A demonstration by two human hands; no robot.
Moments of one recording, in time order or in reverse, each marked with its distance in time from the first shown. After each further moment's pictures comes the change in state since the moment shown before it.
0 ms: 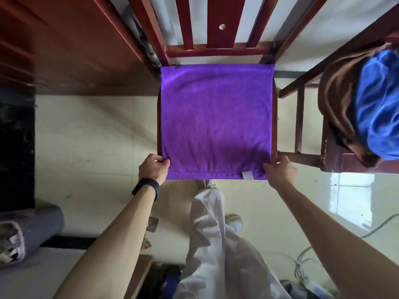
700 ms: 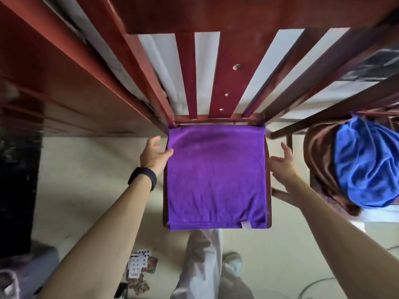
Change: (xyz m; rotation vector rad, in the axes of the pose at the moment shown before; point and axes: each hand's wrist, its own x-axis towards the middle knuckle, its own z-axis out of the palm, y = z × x) left_hand 0.070 0.165 -0.098 -0.252 -0.030 0.177; right_hand 0.048 -0.152 -0.088 0.238 -0.103 -0.099
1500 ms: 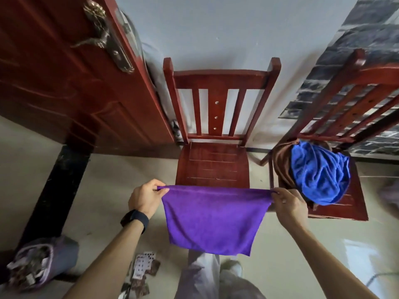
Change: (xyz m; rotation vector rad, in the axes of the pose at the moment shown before) left_hand -0.324 -0.032 -0.119 0.269 0.225 0.259; right_hand -0.271 0.082 -0.134 -0.164 0.289 -0.482
